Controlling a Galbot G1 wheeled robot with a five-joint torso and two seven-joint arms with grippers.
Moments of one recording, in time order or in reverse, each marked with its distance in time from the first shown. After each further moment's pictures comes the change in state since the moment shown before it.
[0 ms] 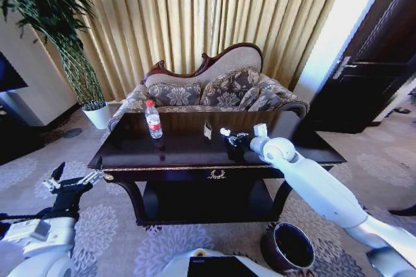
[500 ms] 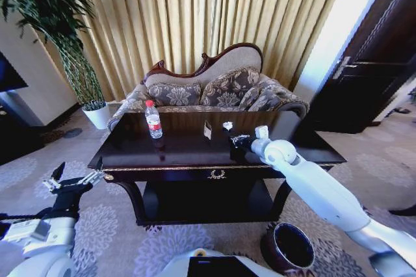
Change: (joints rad) left arm 0.003 0.001 0.001 0.000 0.000 -0.001 0.000; right arm -0.028 -0.006 0.025 0.011 -0.001 0.021 0.000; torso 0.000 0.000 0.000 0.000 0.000
